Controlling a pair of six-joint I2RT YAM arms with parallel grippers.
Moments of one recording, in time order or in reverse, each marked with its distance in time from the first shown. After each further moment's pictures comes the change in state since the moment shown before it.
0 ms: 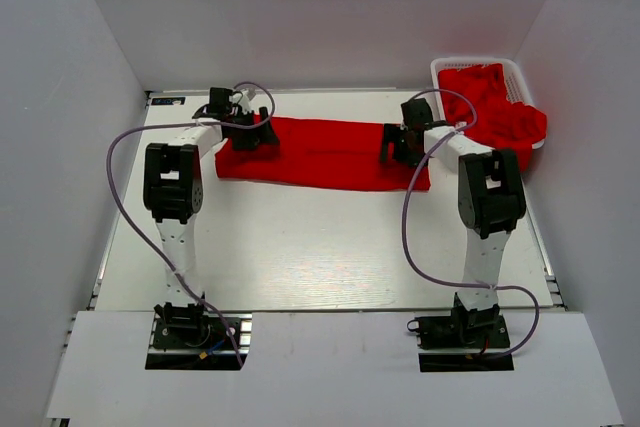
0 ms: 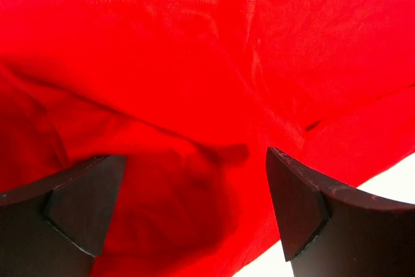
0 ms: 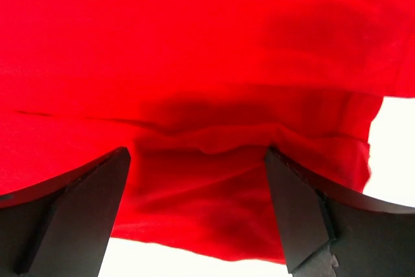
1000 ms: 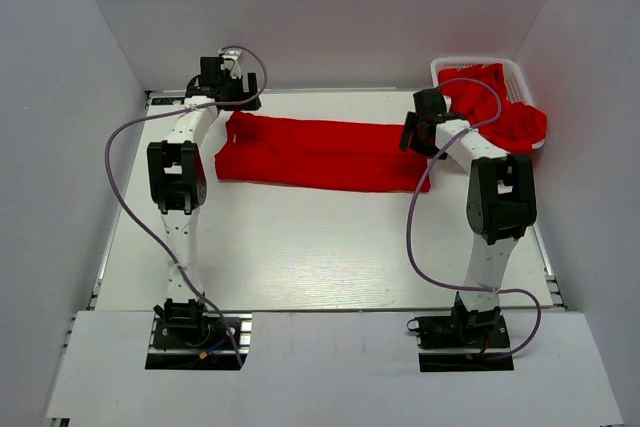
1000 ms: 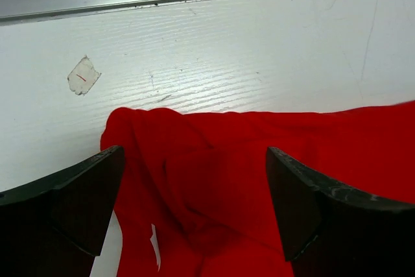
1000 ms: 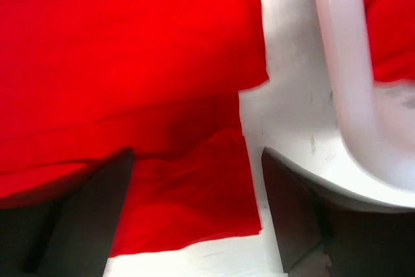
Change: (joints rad) left arm 0.027 0.188 0.491 -0.066 -0.268 0.160; right arm -0.044 -0.075 0.028 -0.073 0.268 0.087
